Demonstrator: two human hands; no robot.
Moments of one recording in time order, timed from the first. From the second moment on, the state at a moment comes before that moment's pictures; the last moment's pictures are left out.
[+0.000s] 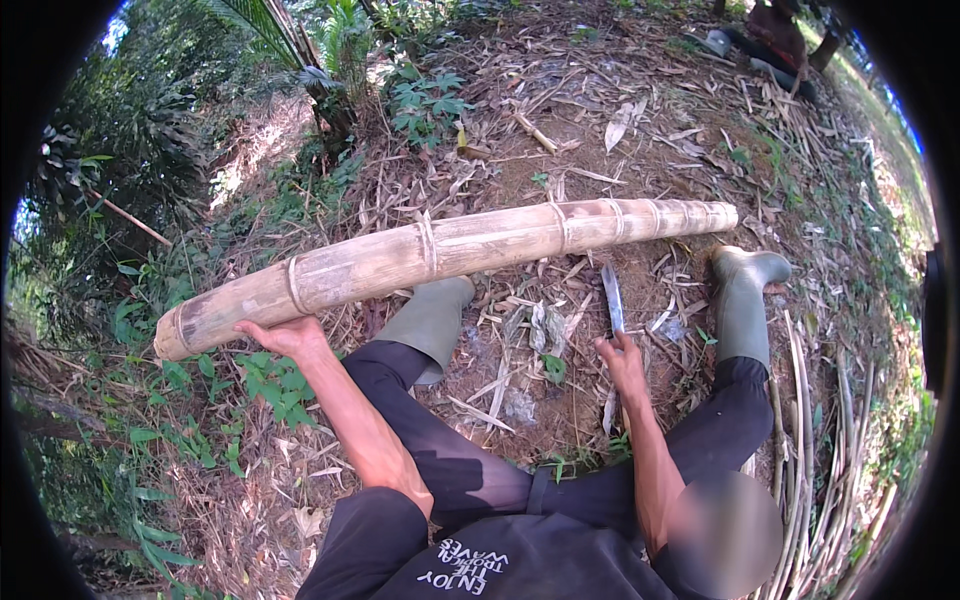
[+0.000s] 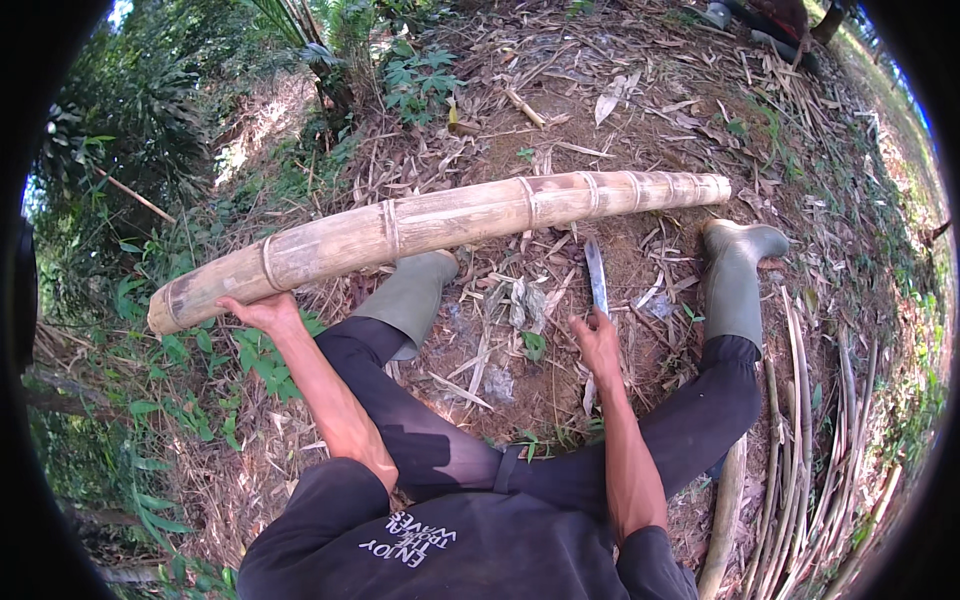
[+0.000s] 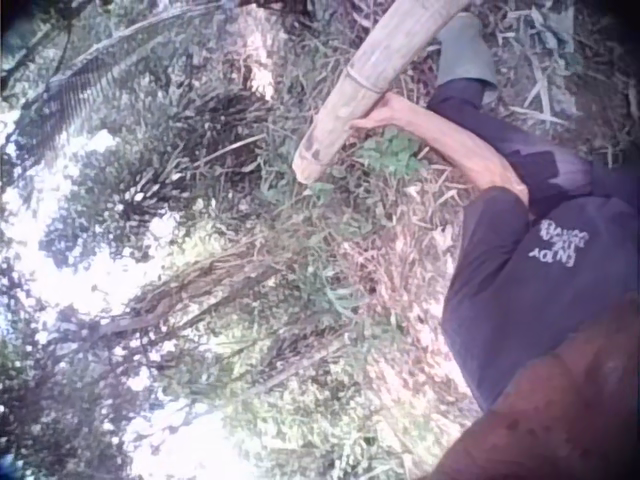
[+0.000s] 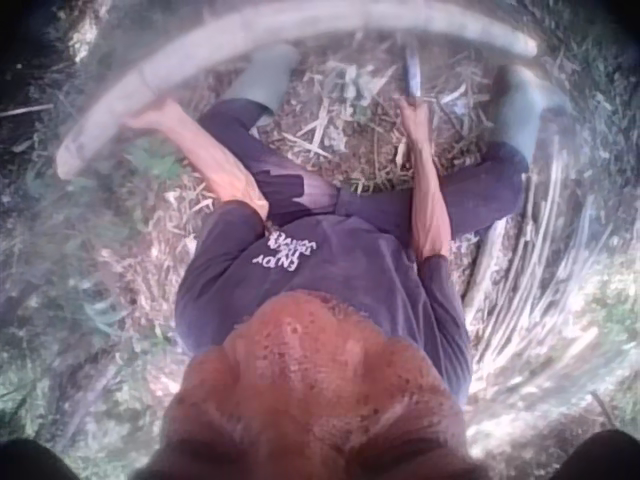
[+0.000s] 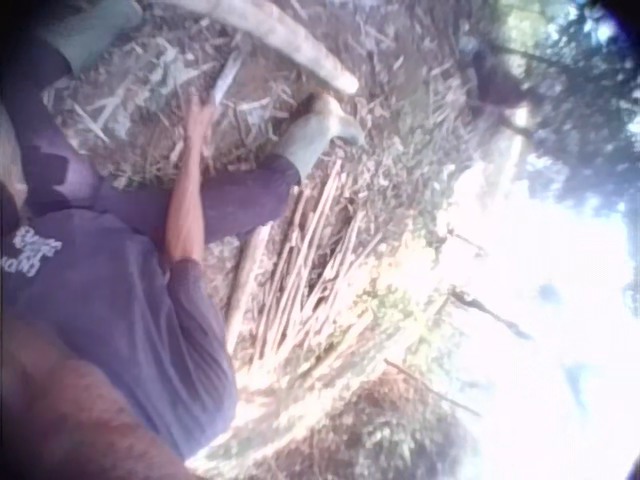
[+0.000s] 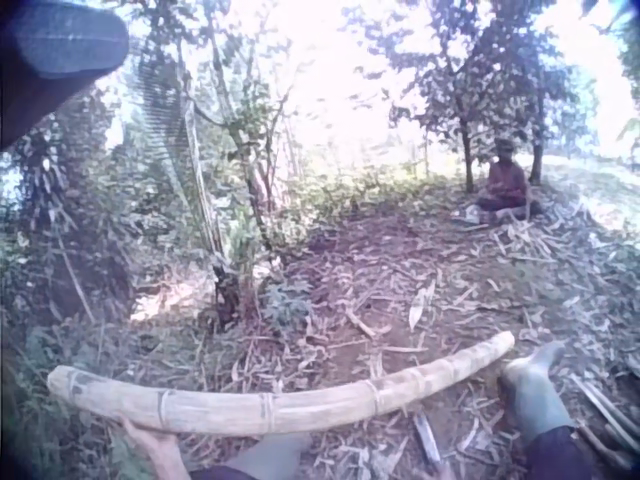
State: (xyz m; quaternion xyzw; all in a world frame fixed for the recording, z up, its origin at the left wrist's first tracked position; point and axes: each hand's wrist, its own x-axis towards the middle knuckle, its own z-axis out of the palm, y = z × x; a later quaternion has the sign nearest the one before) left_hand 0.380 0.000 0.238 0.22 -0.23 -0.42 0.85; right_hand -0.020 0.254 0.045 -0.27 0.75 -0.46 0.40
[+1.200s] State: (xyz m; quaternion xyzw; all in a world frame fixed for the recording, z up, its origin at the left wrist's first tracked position) left_hand 0.319 -0.024 0.216 0.27 -0.09 -0.59 0.76; right_hand -0.119 0.179 0.177 -0.06 0.06 -0.92 0.38
